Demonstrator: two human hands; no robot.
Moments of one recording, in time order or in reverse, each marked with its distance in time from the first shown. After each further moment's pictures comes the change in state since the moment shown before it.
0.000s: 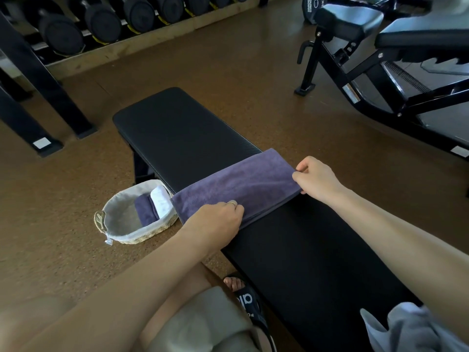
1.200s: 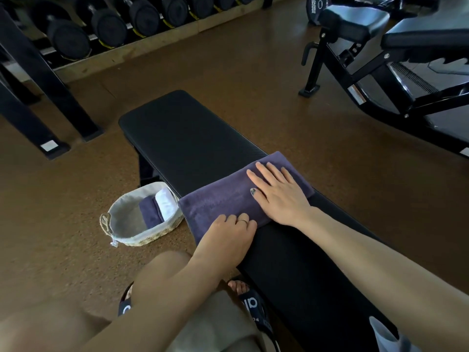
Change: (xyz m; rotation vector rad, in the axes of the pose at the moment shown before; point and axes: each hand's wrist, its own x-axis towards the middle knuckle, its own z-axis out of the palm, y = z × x) left_hand -0.014 0.030 0.007 0.067 0.059 -0.025; right_hand 0.002 -0.014 0.087 -0.637 0.039 -0.591
